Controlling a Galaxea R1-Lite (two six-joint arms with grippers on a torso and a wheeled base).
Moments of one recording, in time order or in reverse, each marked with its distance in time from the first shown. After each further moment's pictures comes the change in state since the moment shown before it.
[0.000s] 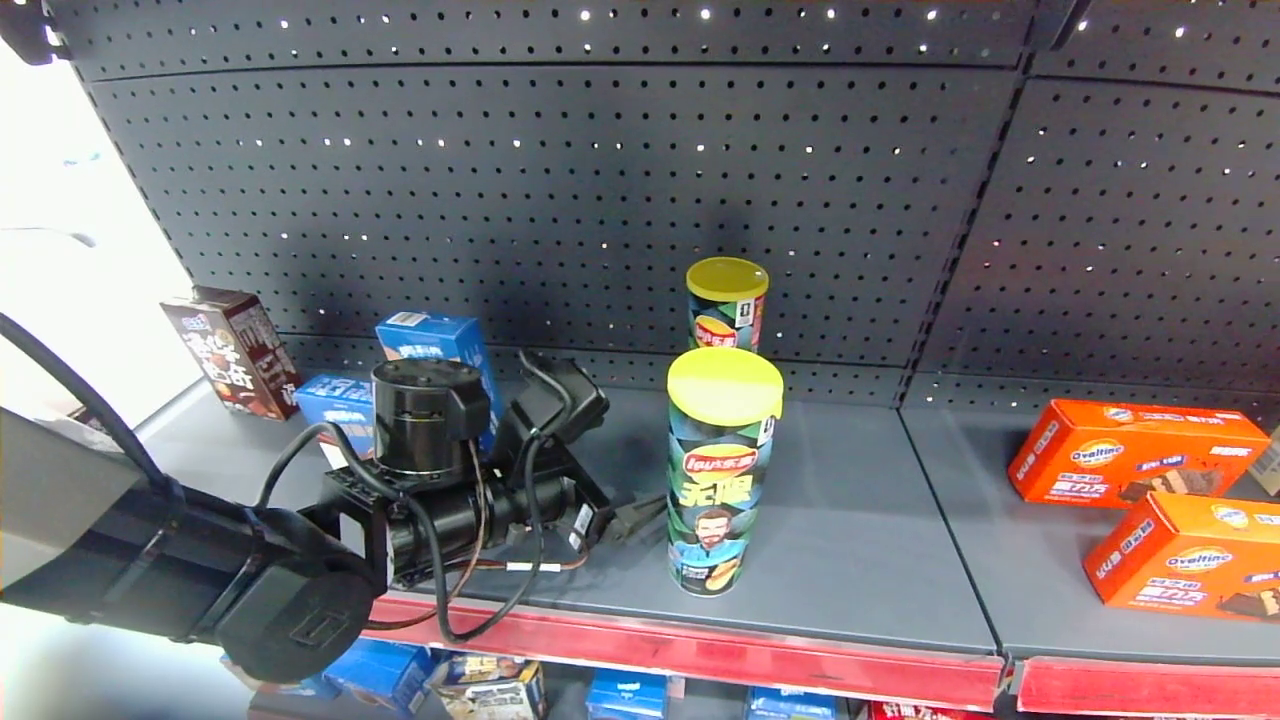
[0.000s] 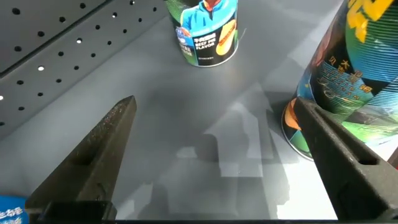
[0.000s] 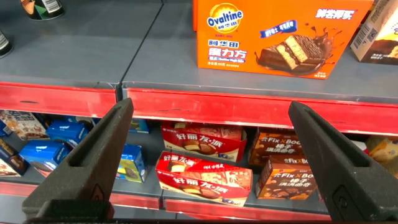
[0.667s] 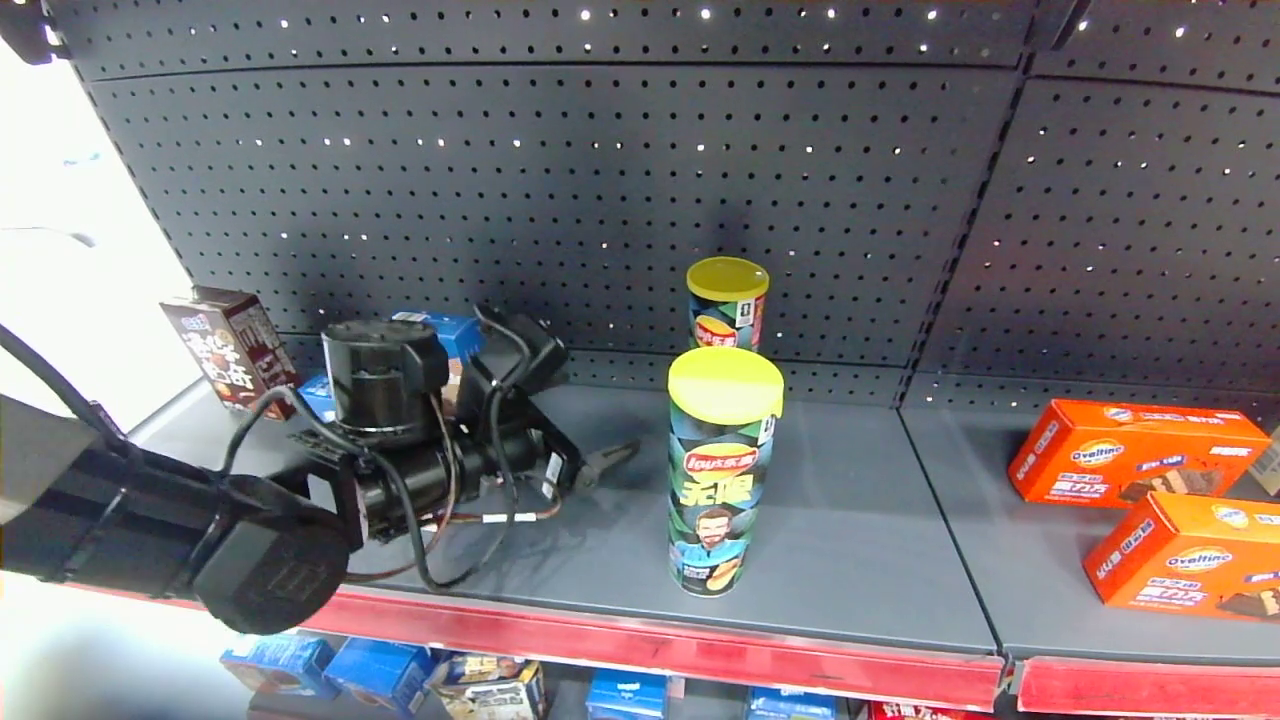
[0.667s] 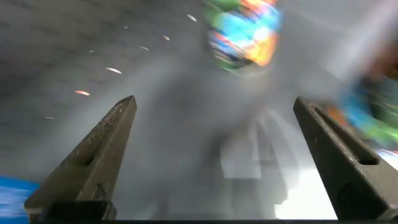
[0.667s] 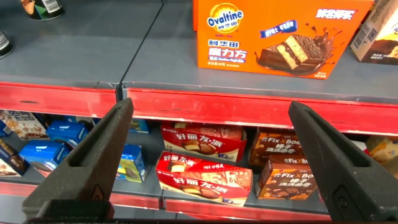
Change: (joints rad) left arm 0.103 -0.026 -0.071 0.001 0.000 0.000; right arm 0.000 0.000 0.000 0.000 0.000 0.000
